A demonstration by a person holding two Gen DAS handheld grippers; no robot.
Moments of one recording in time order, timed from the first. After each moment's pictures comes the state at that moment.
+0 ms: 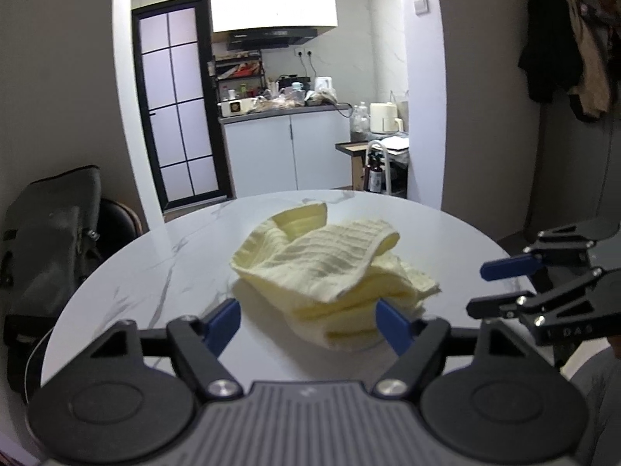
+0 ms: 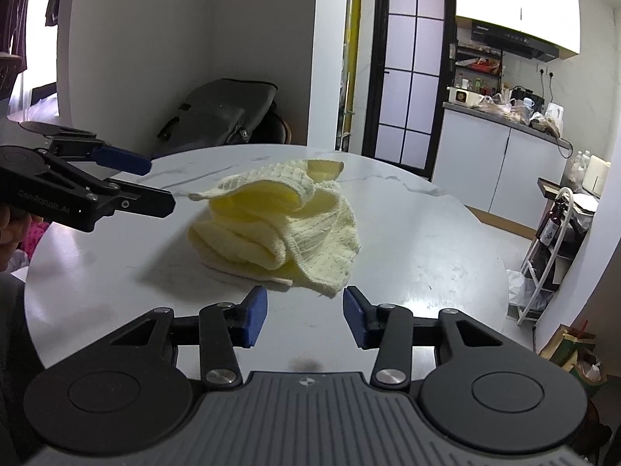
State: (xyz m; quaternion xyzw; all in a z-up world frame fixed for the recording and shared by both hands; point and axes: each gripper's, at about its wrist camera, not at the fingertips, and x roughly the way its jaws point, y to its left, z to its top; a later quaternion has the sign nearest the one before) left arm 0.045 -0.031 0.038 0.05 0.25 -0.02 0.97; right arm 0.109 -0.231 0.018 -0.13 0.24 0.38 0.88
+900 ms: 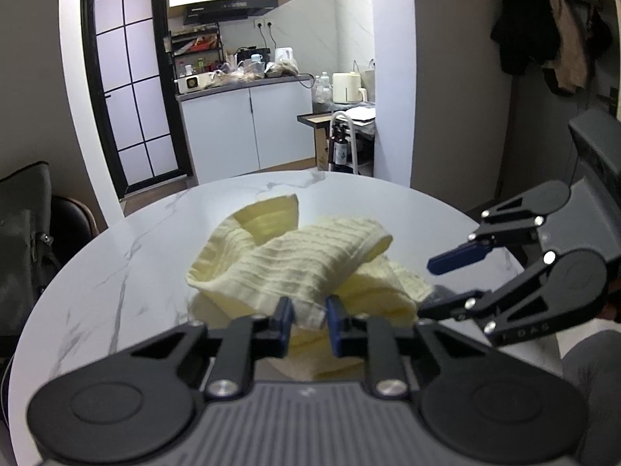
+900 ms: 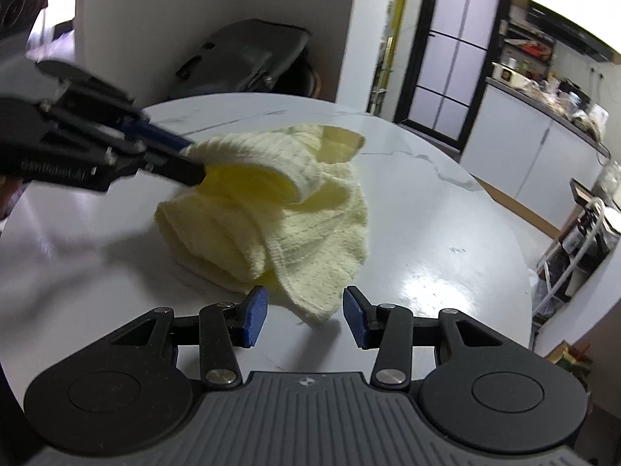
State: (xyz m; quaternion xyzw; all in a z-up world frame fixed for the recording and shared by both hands) left arm 0.094 -0.026 0.040 0.05 0.30 -0.08 0.95; right arm 0.157 -0.191 0.018 -0.21 0.30 0.42 0.83
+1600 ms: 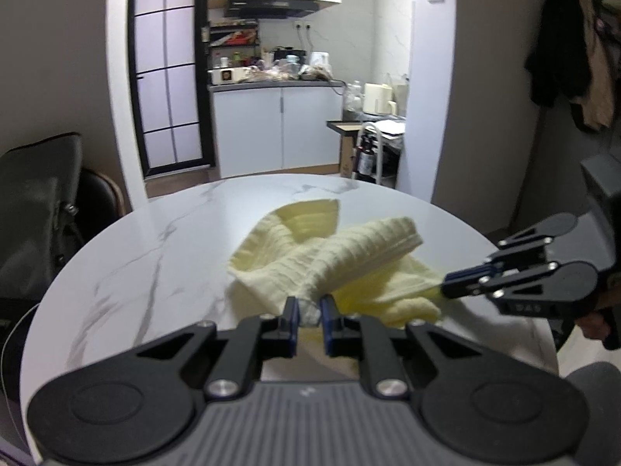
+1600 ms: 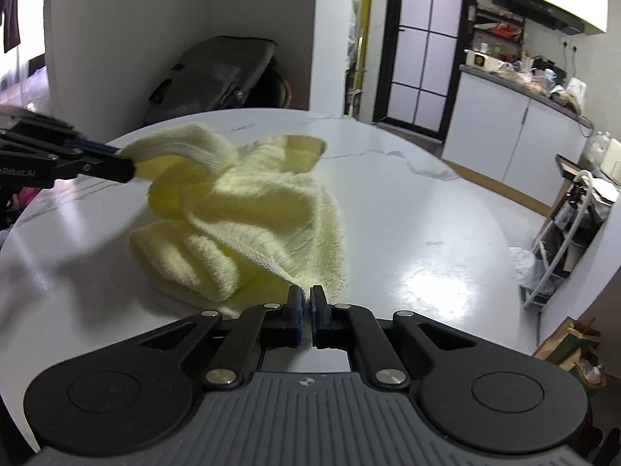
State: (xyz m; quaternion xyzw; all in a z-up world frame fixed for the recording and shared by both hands) left arm 0.078 0.007 0.050 0.00 0.30 -0.03 0.95; right arm 0.171 -0.213 0.026 -0.15 0.30 0.38 0.86
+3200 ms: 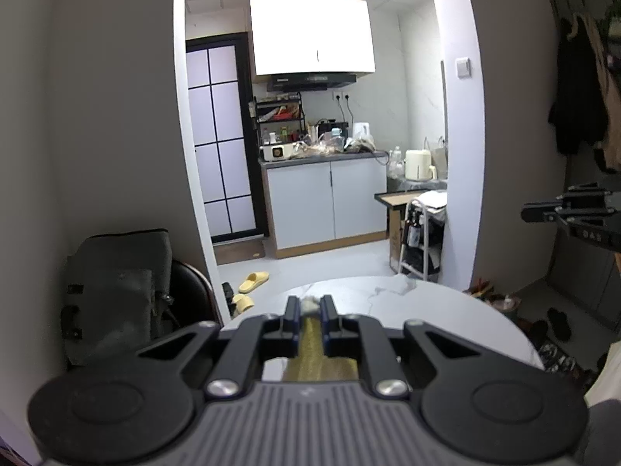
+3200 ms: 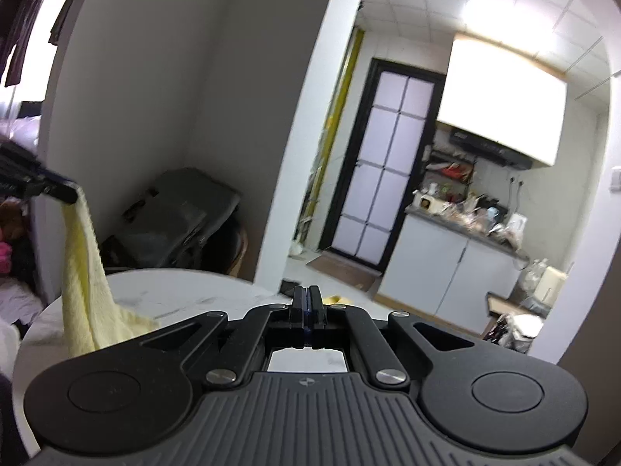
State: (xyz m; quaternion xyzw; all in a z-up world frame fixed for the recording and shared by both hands) left arm 0.011 0.045 0.190 0.05 0.21 0.03 0.98; right arm 0.129 -0.215 0.179 -0.17 0.11 0.35 0.91
